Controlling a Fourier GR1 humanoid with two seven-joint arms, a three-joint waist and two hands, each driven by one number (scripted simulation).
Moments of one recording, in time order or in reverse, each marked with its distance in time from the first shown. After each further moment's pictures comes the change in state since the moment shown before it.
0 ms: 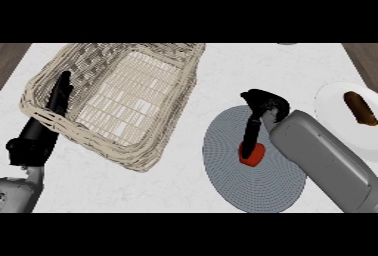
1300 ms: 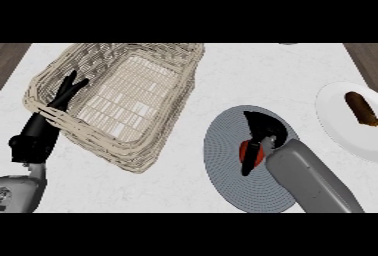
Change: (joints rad) left arm -0.011 -0.083 0.088 0.016 -0.088 -0.087 -0.003; right arm 0.237 0.108 -0.100 -0.043 0.311 -0.021 -0.080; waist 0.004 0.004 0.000
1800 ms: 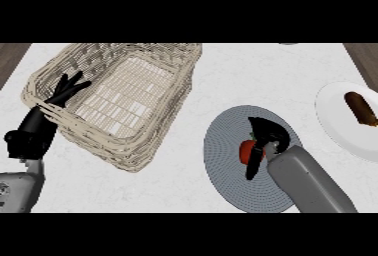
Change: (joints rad) left arm -0.022 -0.016 0.048 0.029 -0.016 -0.052 -0.009; right arm 0.063 0.032 -0.058 0.033 0.095 0.020 -0.040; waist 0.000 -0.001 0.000
